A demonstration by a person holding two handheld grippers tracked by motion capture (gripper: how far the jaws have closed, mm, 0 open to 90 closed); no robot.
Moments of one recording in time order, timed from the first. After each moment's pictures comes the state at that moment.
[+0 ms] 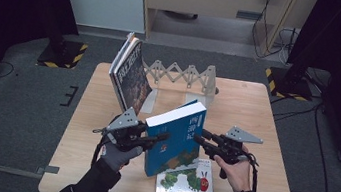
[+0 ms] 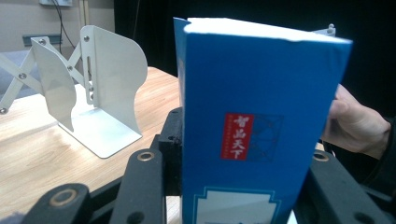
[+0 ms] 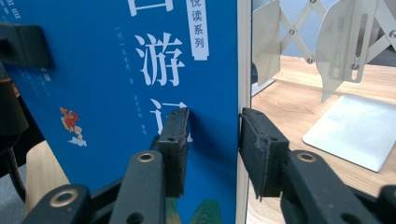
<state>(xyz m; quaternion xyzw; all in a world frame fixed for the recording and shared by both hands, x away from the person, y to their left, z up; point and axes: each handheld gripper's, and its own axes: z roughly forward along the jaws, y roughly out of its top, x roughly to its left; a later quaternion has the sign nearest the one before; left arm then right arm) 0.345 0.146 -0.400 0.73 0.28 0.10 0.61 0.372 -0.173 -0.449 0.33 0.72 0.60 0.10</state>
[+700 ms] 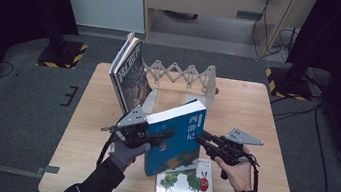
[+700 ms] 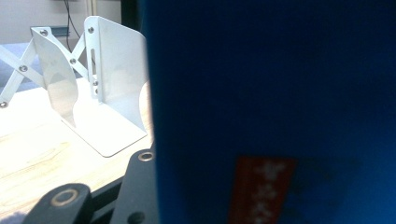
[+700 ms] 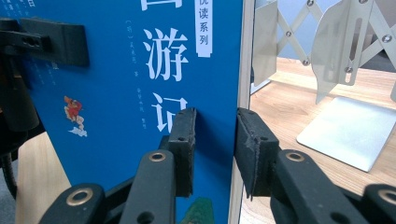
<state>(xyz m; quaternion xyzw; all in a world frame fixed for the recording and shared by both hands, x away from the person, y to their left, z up) 0.358 0.130 -0.406 0.73 0.30 0.10 0.60 0.369 -0.174 -0.451 0.33 0.72 0.60 0.12</state>
